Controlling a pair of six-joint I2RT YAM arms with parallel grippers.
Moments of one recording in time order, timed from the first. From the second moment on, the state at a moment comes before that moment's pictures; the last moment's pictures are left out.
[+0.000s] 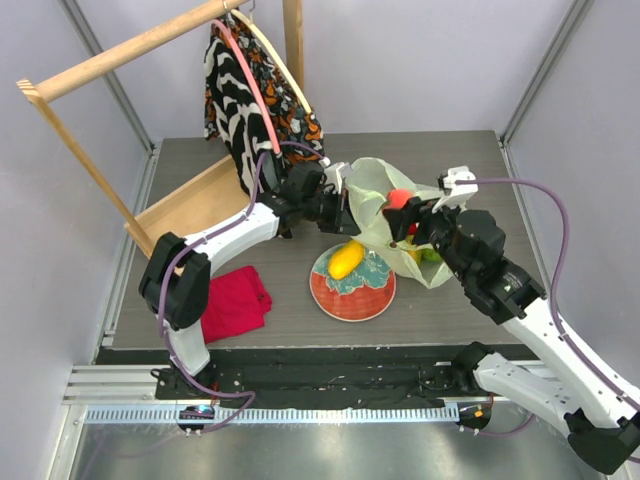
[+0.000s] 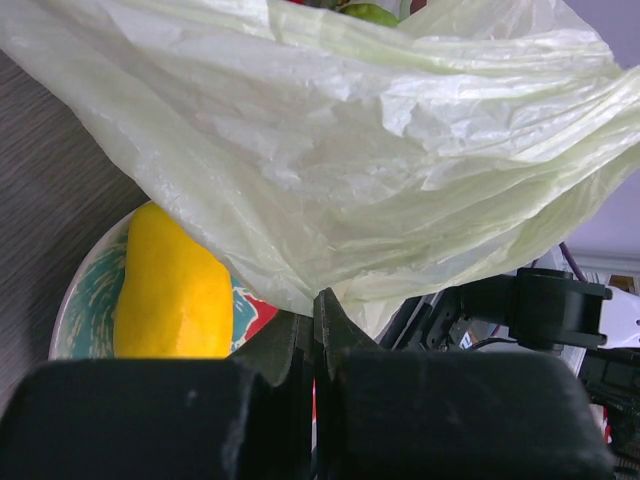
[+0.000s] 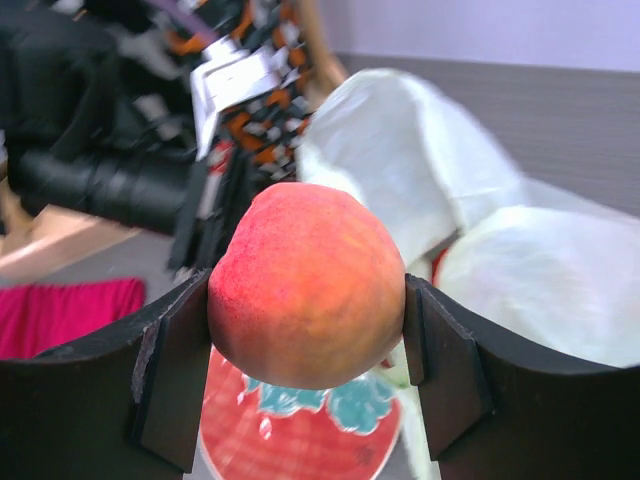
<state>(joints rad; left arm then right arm) -0.65 1.80 1.39 -0.23 0.55 -0.50 0.64 0.80 0.91 -0.26 0.22 0.25</state>
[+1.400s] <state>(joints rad) -0.65 1.79 1.39 -0.23 0.55 -0.50 0.46 1.38 1.06 -0.20 0.47 0.29</state>
